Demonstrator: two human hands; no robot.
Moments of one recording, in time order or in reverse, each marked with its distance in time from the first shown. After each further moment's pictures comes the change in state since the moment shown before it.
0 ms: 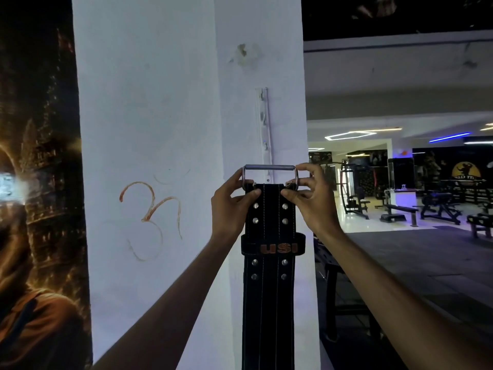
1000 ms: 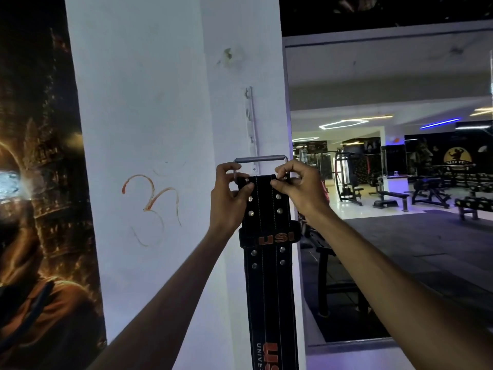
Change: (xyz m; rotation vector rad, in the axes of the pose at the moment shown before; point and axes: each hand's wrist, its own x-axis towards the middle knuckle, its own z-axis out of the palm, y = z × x) left_hand -0.056 0.065 0.003 0.084 -0.047 -0.033; right_hand -0.045 -0.083 -0.034 -0.065 -0.067 0.045
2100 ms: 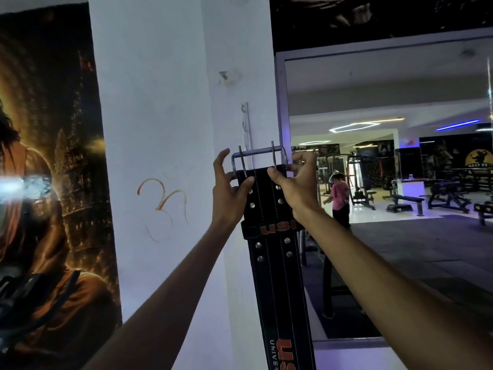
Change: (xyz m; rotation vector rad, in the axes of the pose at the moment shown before) left_hand -0.043 0.094 0.018 -0.087 0.018 -0.059; right_hand -0.032 -0.071 -0.043 0.170 0.209 0.157
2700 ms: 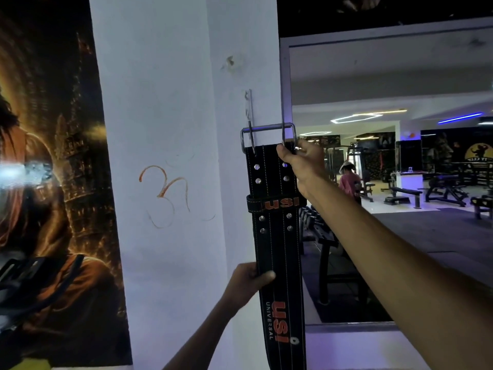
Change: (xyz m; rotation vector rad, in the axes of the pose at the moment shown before) left_hand -0.147 -0.135 -0.017 0.031 -0.477 -0.425; right_hand 0.019 -0.013 0.000 0.124 -0.037 0.195
